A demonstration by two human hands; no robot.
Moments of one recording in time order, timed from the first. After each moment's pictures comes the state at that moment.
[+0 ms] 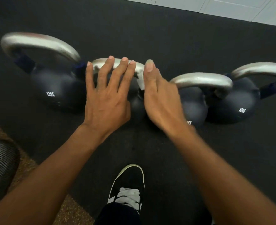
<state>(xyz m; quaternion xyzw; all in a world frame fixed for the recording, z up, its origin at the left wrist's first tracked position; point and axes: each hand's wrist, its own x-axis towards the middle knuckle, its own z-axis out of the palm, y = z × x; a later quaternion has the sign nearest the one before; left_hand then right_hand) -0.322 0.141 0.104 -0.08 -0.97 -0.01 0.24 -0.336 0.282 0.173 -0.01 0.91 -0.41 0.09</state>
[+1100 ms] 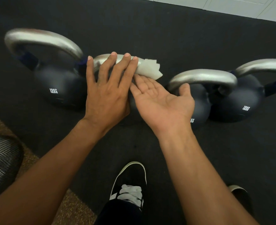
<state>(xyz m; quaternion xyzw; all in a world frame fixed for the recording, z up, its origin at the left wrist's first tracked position) -0.327 0.134 0.092 -0.09 -0.95 -0.01 0.30 -0.327 0.272 0.178 0.28 0.01 -0.94 0.20</state>
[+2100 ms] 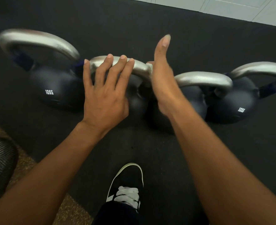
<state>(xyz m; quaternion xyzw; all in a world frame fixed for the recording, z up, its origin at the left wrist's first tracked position) -0.323 0.140 0.098 -0.08 -0.96 -0.04 0.28 -0.382 0.279 0.156 0.09 0.79 -0.58 0.18</state>
